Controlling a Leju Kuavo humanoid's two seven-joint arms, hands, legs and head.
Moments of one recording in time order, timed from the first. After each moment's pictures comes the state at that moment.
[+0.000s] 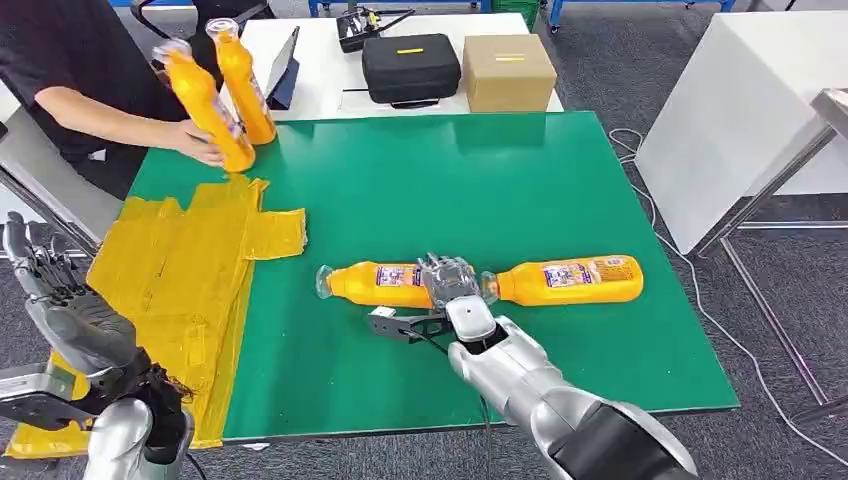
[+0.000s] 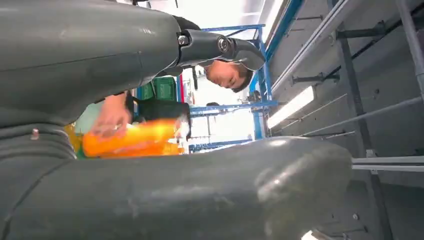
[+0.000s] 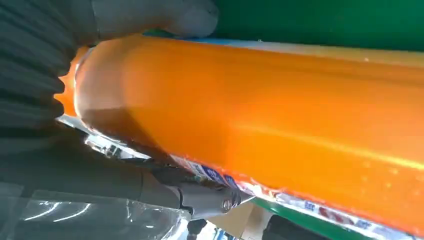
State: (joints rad) left arm -0.14 -0.09 -0.10 -1.61 0.05 0.49 -0.70; right arm -0.69 0.18 0.66 -0.44 1.20 -0.12 0.28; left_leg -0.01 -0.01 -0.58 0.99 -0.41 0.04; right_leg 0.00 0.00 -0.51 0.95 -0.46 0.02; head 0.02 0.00
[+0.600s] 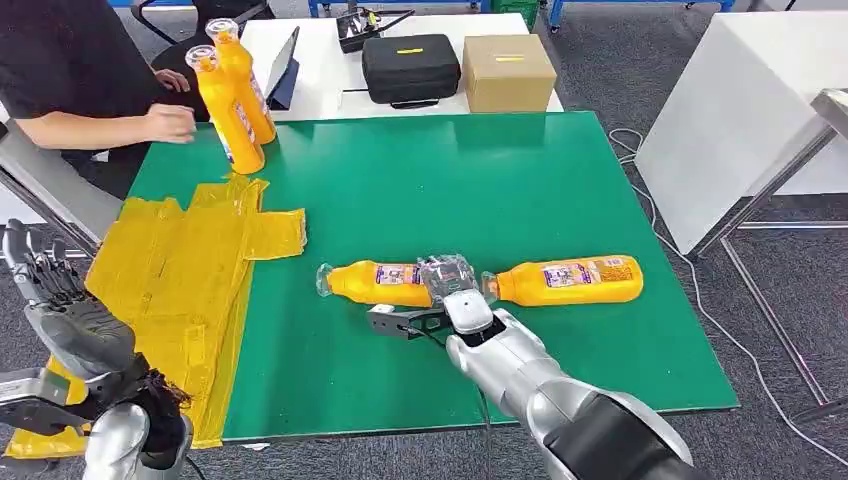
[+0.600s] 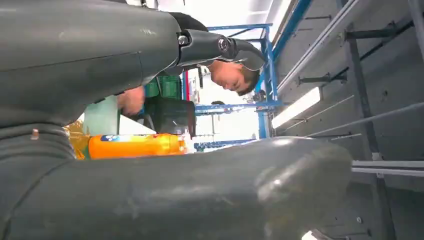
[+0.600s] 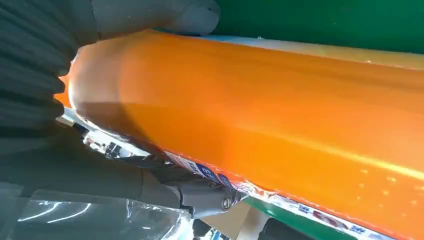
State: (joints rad) left arm -0.12 -0.09 -0.09 -1.61 0.08 0.47 -0.70; right arm -0.73 0.18 0.66 -0.40 1.22 -0.09 0.27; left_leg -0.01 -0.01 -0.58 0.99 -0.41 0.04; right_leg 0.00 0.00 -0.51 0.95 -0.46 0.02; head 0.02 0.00
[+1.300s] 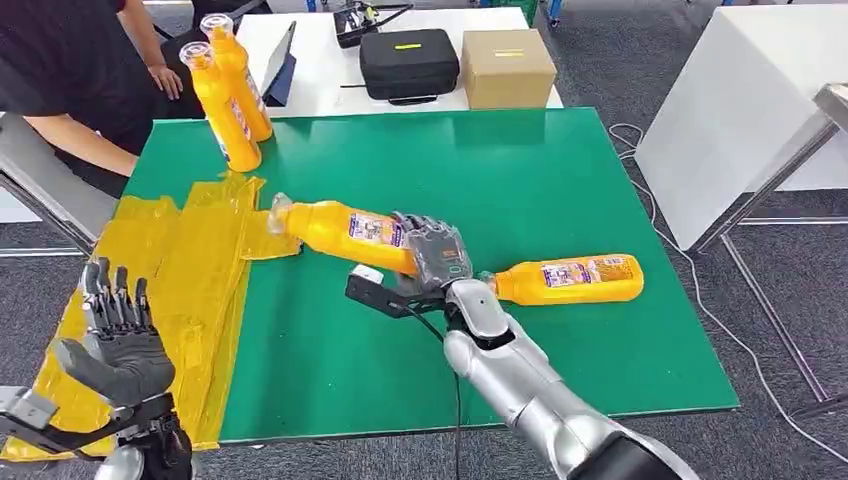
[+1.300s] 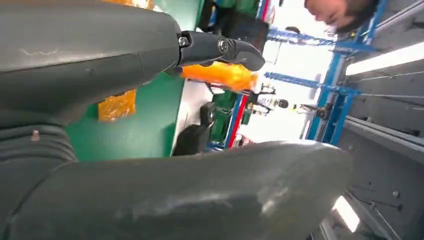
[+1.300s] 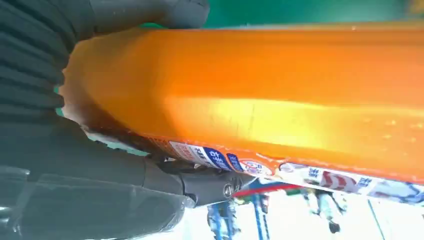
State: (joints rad) left arm 0.01 -0.11 -0.06 -1.59 0.36 0.11 -0.56; right arm -0.56 0.12 0.62 -0.95 0.98 -0.32 0.13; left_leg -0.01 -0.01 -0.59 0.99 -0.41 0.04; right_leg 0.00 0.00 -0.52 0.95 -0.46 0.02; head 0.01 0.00
